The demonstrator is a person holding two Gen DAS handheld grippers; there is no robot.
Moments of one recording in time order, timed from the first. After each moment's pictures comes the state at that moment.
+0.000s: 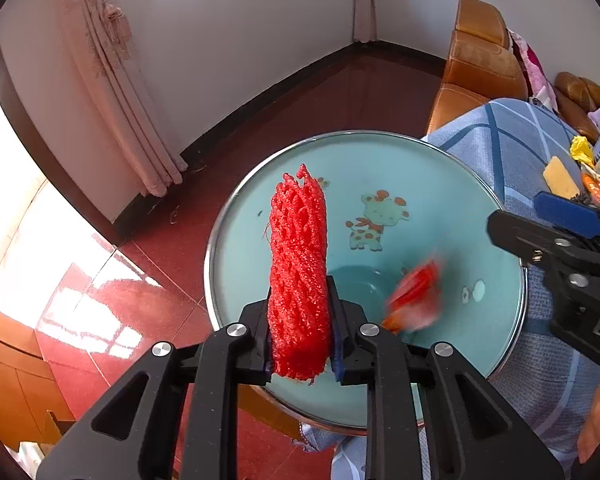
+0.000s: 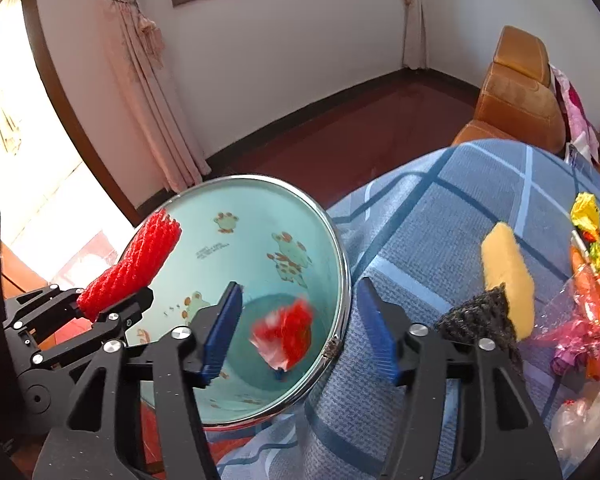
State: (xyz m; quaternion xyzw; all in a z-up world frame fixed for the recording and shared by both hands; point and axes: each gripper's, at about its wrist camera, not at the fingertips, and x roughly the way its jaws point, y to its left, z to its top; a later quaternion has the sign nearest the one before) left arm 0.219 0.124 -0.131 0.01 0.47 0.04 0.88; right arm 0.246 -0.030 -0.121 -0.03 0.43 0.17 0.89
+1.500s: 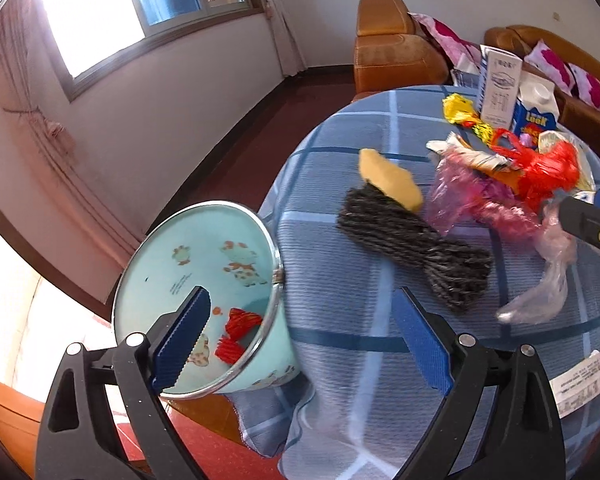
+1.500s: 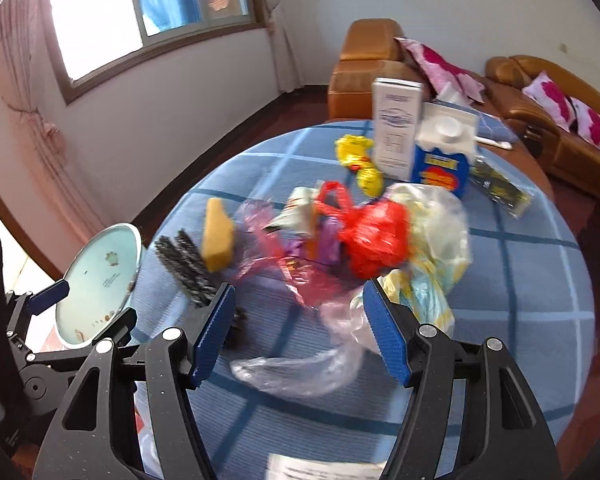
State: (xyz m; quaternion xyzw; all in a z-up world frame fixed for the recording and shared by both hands) left arm 0.166 -0.065 -0.086 0.14 0.40 -0.04 0.90; right arm 0.135 -0.242 -0.081 0.08 0.38 -0.01 0.92
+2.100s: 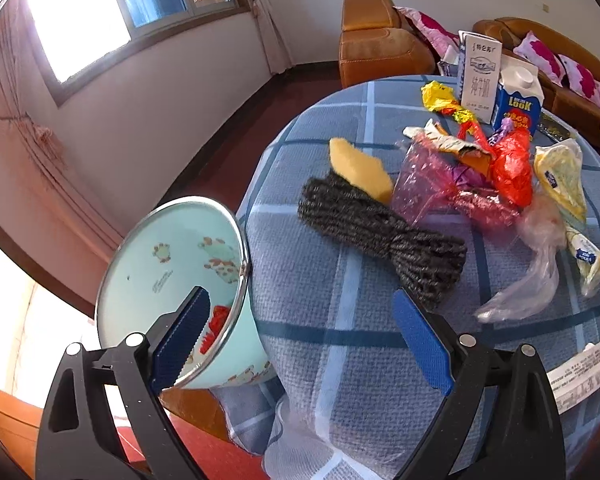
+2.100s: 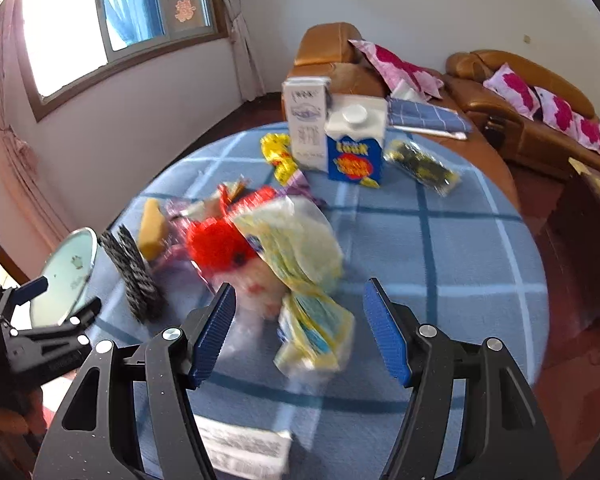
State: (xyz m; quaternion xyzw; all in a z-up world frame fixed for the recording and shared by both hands) left arm 0.158 -0.079 -0.097 0.14 0.41 -0.06 0.90; right arm 0.092 -0.300 -0.089 0.09 0.37 -0.07 0.92
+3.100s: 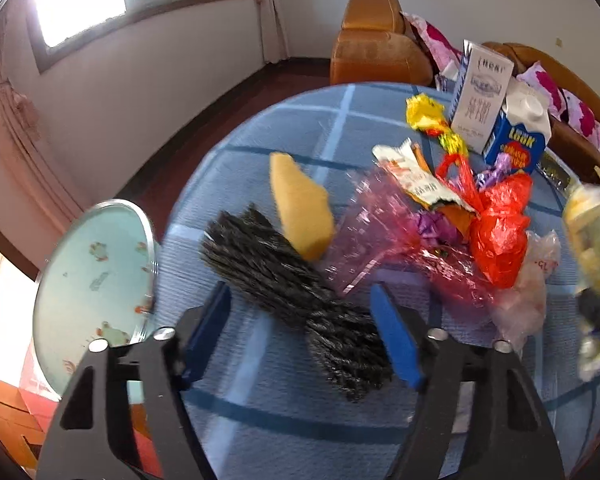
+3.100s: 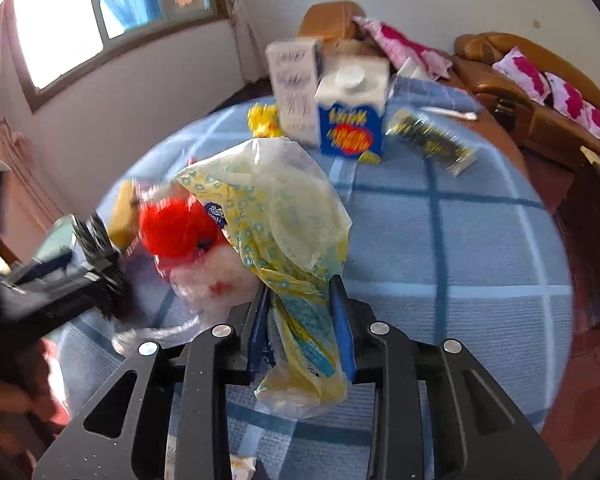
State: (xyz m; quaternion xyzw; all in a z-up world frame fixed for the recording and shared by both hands) left arm 0.205 -0.131 -0.116 0.06 0.44 -0.08 0.89; right arm 0.120 -0.327 -0.113 0.10 0.39 -0.06 0.91
